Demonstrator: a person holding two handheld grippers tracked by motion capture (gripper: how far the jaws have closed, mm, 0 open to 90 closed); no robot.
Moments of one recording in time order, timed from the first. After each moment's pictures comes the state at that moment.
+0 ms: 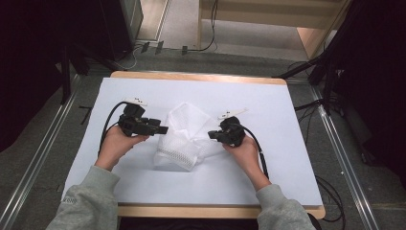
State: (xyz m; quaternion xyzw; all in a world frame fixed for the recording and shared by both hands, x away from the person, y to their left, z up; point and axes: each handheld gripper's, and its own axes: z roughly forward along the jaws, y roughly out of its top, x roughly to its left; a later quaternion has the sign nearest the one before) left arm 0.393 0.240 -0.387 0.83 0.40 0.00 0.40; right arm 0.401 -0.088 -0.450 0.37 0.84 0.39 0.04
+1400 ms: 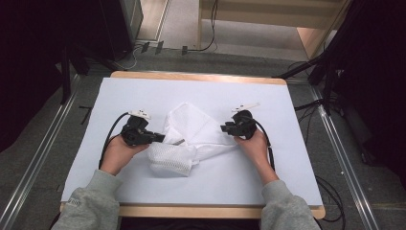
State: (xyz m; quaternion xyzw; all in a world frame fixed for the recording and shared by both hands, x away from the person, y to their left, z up) left arm 0.368 0.243 -0.415 0.84 0.39 0.01 0.37; right arm 0.436 -0.128 -0.464 0.42 0.83 0.37 0.08
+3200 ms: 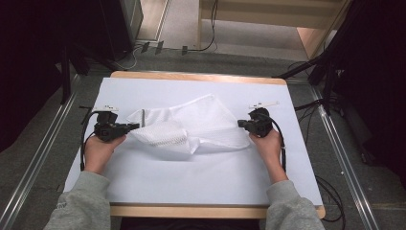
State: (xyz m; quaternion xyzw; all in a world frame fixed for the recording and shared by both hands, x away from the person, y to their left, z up) left arm 0.380 0.320 -0.427 0.76 0.50 0.07 0.41; right arm 0.433 -0.174 -0.450 0.47 0.79 0.37 0.10
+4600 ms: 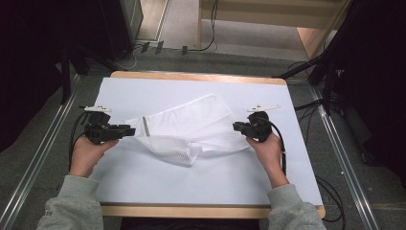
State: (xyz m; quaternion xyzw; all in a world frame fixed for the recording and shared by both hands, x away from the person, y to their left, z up) left arm 0.360 0.328 -0.399 0.78 0.48 0.05 0.40; right arm 0.407 -0.163 -0.434 0.44 0.79 0.41 0.09
